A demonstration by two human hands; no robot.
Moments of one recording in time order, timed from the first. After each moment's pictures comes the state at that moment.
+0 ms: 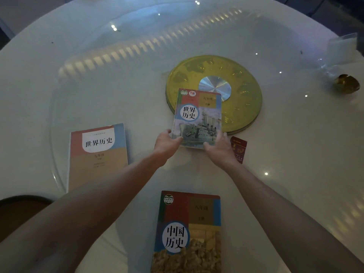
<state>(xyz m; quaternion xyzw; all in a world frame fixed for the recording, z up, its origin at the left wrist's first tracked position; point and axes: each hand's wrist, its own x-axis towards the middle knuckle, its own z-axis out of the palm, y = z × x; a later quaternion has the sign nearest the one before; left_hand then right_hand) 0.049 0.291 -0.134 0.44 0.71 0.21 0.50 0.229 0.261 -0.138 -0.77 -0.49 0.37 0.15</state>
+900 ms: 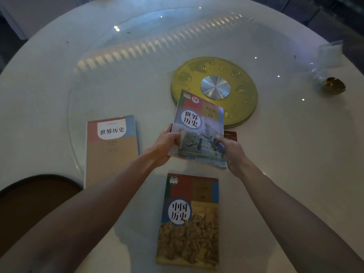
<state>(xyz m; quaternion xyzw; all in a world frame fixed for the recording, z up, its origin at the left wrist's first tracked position) 0.014 0.226 -0.074 0.29 0.51 0.32 0.74 0.245 0.201 -0.110 -0.68 -0.22 0.59 0.39</state>
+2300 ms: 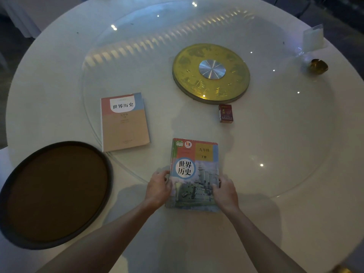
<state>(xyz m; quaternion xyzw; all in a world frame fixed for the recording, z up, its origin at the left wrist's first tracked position) -0.036 -0.025 -0.155 0.59 0.69 0.11 0.40 0.196 -0.063 -0.165 -0.82 -0.46 0.31 0.12</state>
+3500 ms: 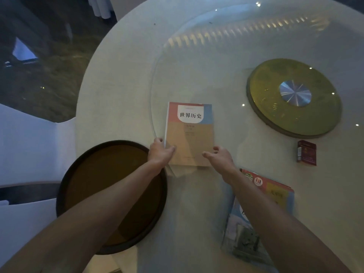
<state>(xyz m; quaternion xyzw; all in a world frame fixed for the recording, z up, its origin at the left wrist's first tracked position) -0.240 0.140 -0.144 0.32 0.80 0.24 0.44 -0.030 0.166 -0.146 -0.72 -0.42 0.53 0.16</state>
